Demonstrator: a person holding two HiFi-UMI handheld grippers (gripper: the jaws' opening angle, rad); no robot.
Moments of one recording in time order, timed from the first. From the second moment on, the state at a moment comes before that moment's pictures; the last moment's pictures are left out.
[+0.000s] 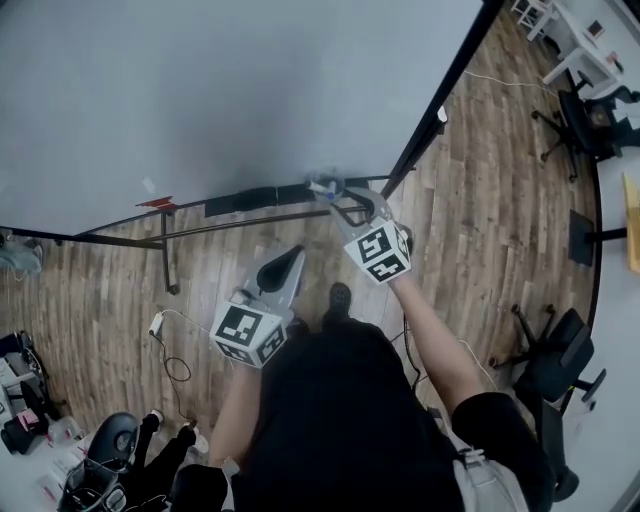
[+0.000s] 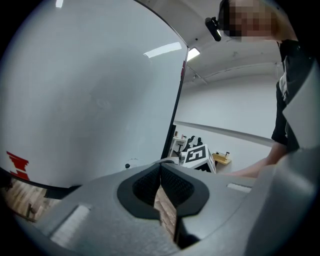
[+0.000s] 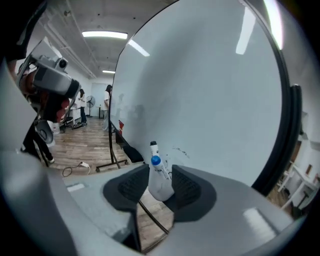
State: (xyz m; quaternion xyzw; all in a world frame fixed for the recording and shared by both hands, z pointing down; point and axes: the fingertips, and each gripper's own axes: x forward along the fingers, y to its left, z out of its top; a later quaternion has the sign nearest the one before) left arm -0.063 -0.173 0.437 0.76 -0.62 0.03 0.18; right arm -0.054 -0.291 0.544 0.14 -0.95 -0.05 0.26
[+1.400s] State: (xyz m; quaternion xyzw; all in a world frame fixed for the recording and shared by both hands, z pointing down) left arm -0.075 -0.178 0.443 0.75 -0.63 0.03 0.20; right arm -0.075 -0.302 0.538 0.15 -0.94 -0.15 0.26
